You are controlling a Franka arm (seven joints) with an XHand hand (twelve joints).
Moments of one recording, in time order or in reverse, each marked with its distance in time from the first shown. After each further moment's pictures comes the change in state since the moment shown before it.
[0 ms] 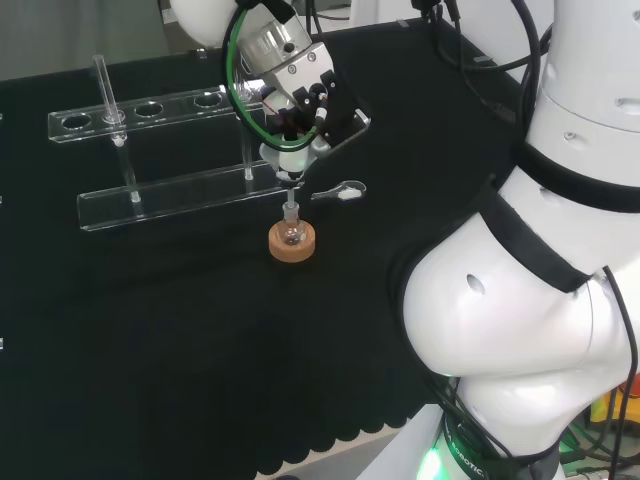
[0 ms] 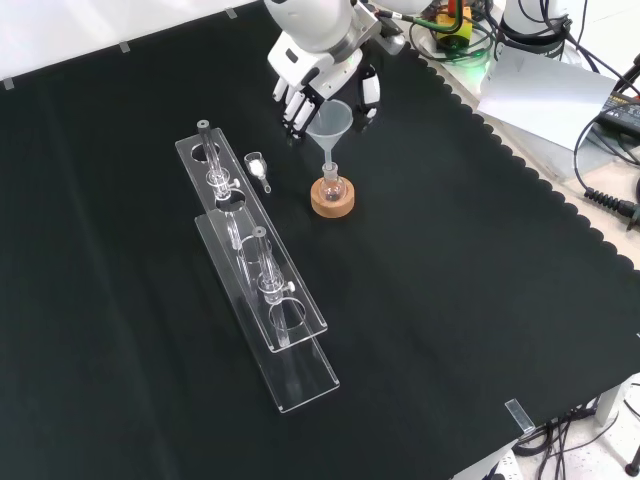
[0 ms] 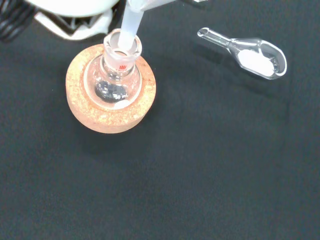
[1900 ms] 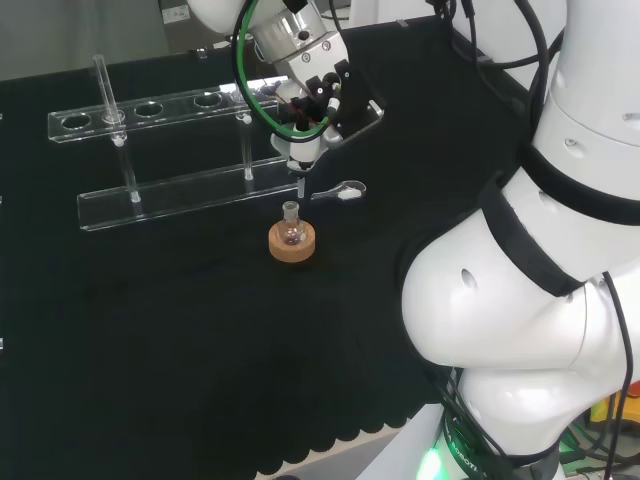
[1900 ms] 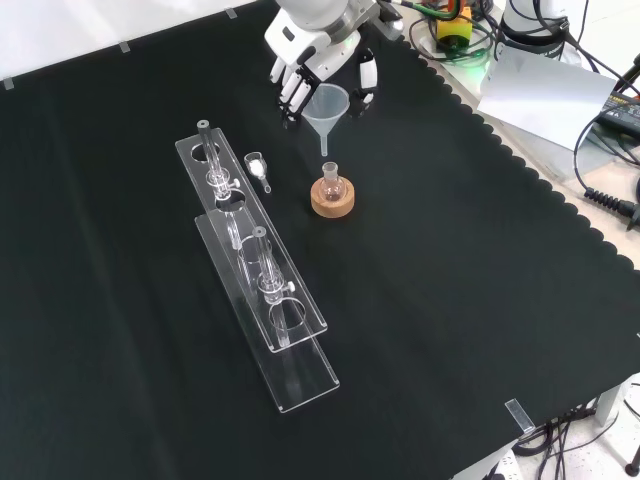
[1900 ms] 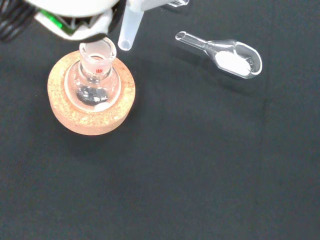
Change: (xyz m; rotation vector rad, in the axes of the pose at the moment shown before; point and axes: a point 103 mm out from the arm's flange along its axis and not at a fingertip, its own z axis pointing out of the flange) arm -0.018 -0.014 -0.006 -0.015 0.019 0.033
